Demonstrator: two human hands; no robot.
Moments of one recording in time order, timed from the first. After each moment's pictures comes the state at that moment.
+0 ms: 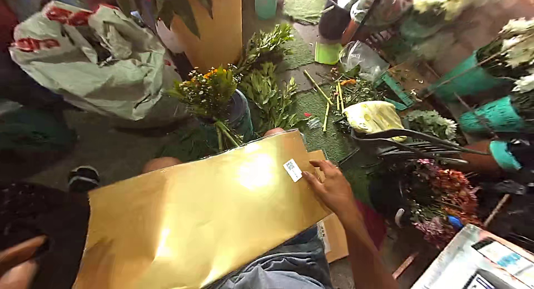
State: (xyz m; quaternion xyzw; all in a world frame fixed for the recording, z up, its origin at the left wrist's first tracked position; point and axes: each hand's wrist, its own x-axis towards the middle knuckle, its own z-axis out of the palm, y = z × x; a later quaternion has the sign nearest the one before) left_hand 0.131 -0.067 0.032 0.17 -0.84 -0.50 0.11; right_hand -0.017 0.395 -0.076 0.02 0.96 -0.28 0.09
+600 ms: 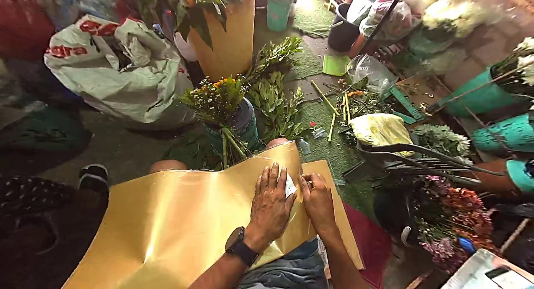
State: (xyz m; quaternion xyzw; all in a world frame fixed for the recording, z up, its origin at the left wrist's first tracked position) left_hand 0.010 0.198 -0.119 -0.09 -0.96 -0.27 -0.02; right_hand -0.014 0.356 -0.115 0.06 0.94 -0.33 -0.01
